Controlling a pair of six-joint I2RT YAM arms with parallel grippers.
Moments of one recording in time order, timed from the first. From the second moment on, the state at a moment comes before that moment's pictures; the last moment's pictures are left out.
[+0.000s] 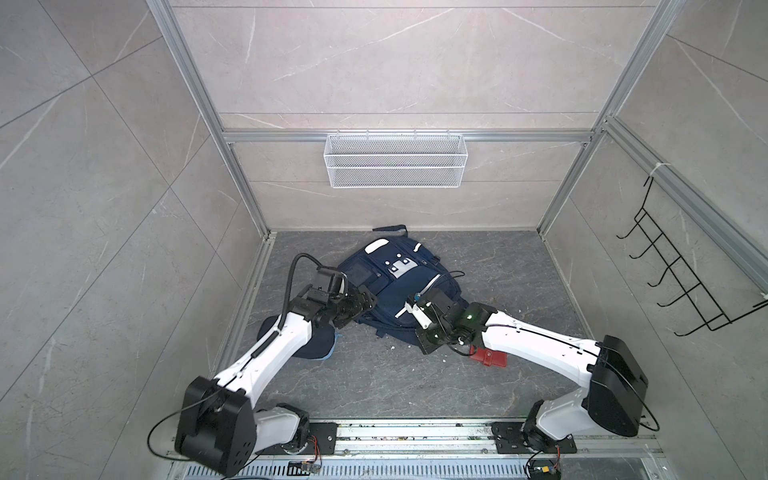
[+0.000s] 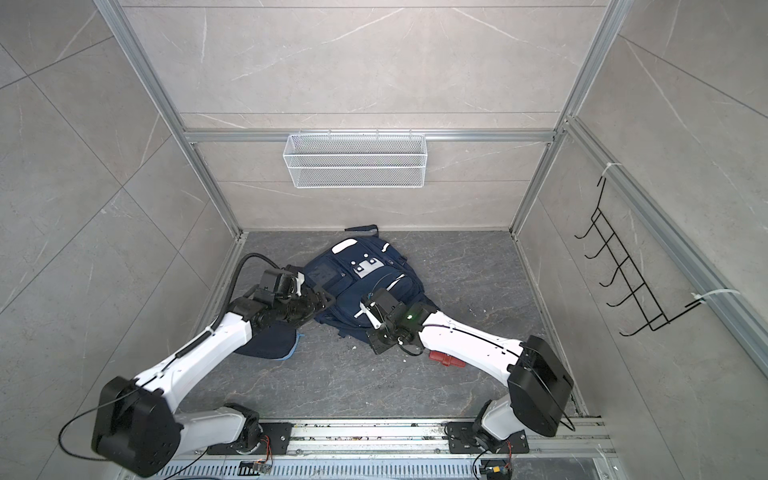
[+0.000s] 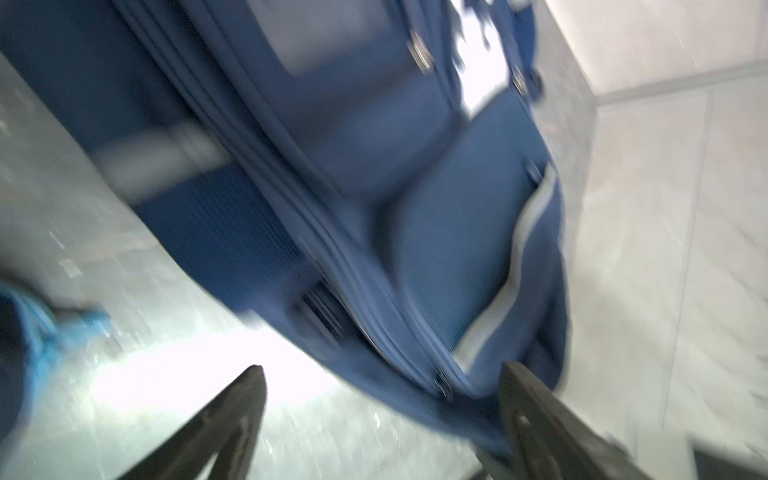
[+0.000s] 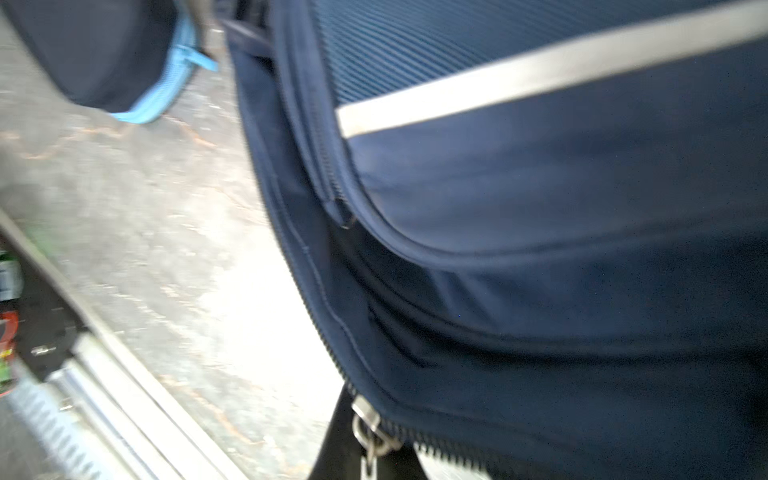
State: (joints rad) left arm -0.44 1.21 0.88 -0.51 0.32 -0.81; right arm 0.89 1.53 1.12 -0.64 -0.09 0.28
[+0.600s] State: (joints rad) left arm -0.62 1.27 0.65 -0.20 0.30 -1.15; right arm 0.95 1.59 1.13 -0.56 -0.20 0.30
